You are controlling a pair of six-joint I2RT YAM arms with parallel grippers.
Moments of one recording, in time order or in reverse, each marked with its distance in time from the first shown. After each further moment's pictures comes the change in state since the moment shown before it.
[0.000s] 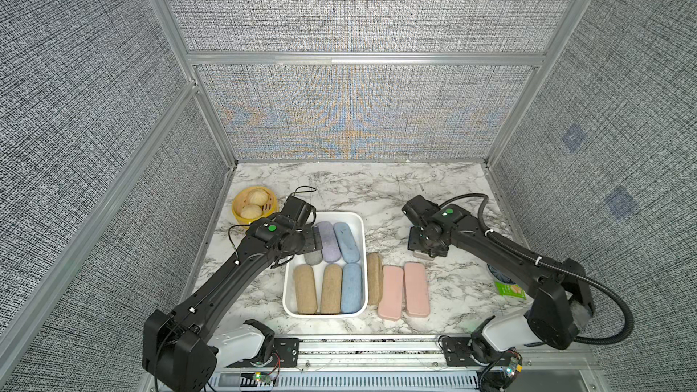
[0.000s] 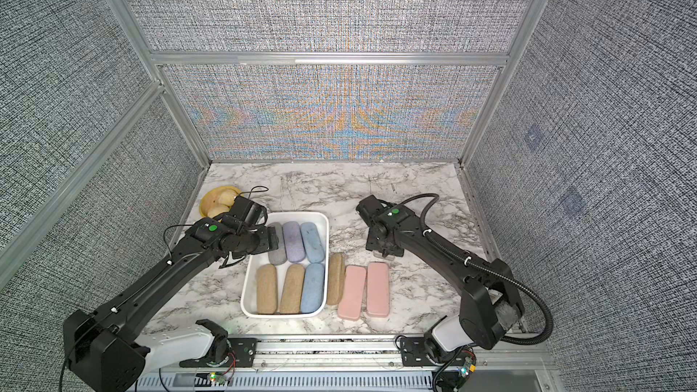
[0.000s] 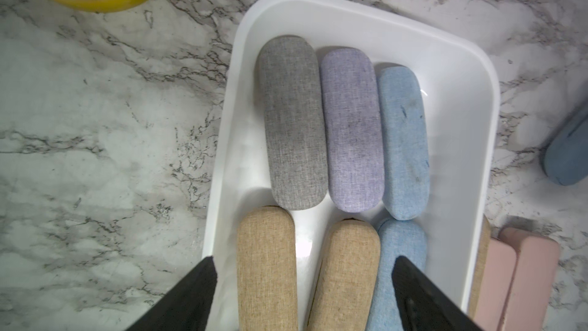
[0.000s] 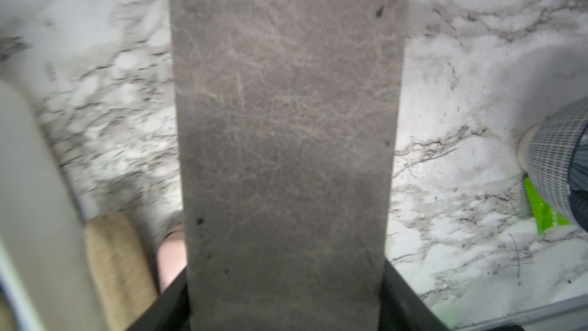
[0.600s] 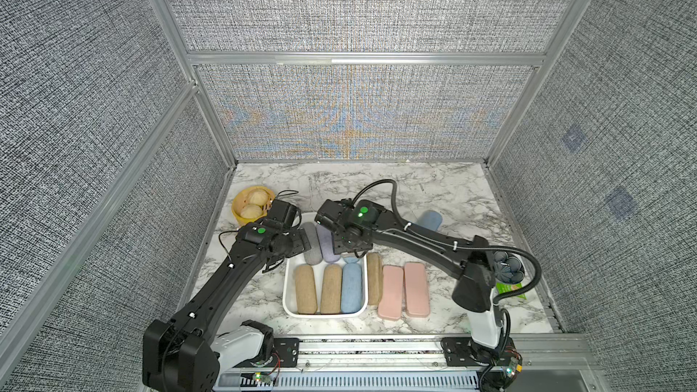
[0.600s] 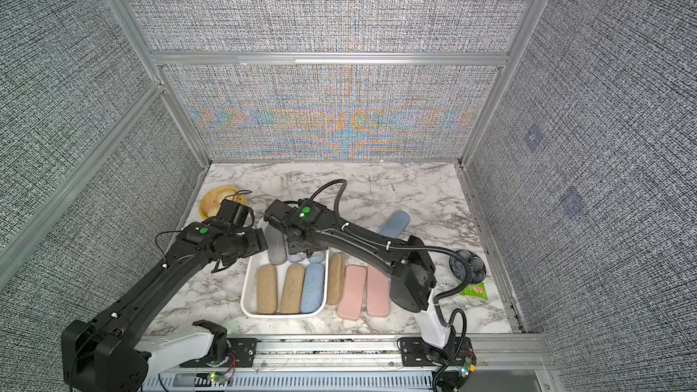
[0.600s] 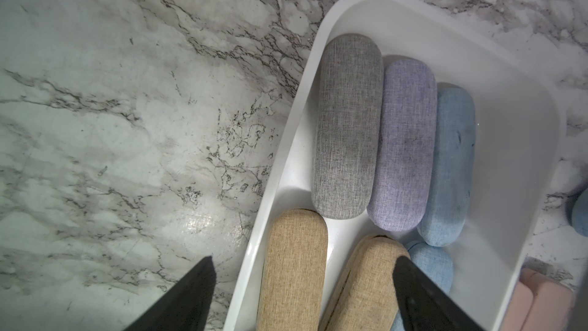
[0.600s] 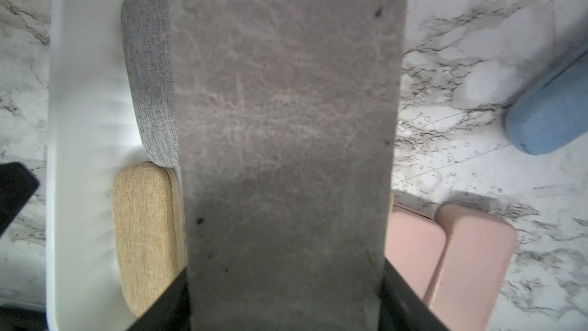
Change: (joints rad) left arm 0.129 -0.045 -0.072 0.008 0.031 -0.029; right arm 0.391 0.570 0.740 -0.147 -0.003 0.051
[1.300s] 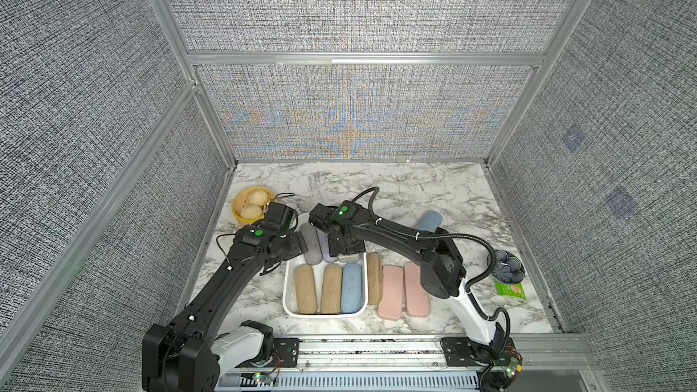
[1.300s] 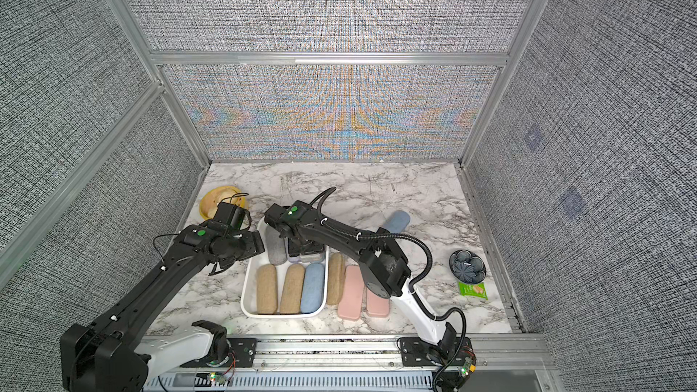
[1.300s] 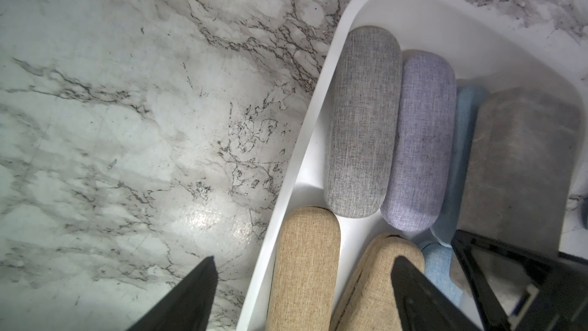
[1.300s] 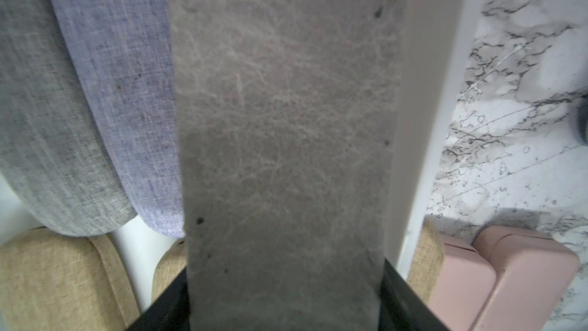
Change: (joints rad) left arm 0.026 -0.010 -0.032 0.000 0.012 0.021; right arm -0.055 0.225 0.108 -0.051 -0.058 0.000
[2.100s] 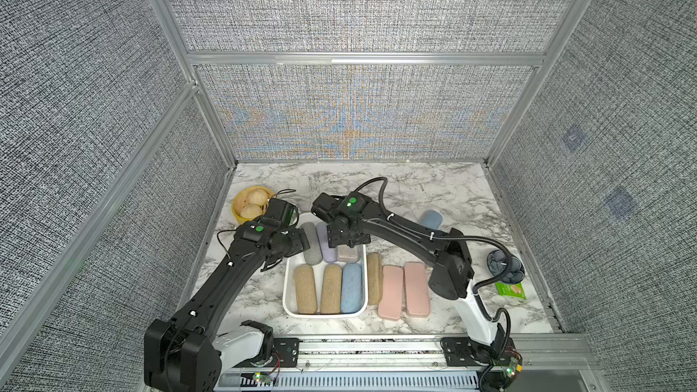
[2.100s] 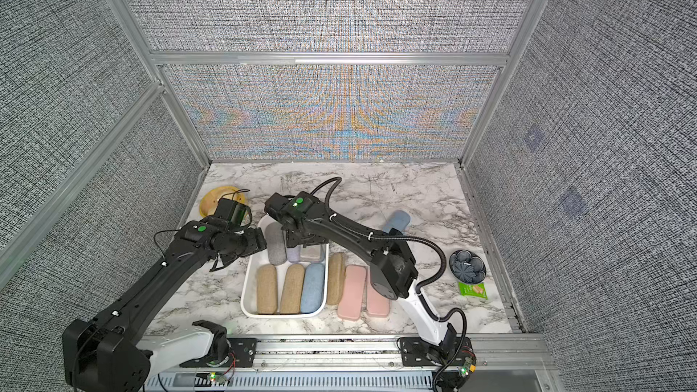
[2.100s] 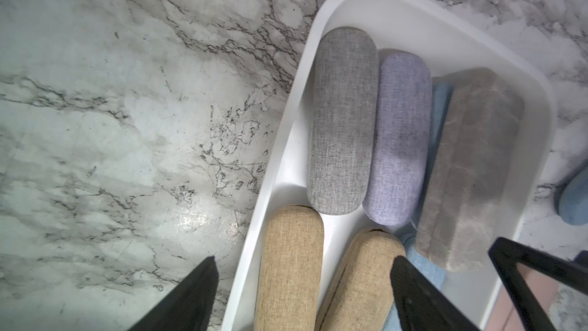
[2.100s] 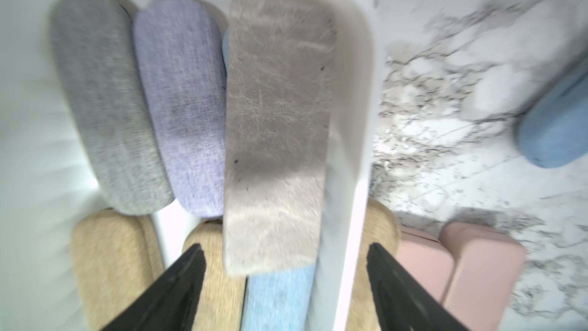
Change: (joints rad) left arm 0.000 0.024 0.053 -0.006 0.043 0.014; right arm -0.007 -0.111 0.048 -0.050 0.066 -0.014
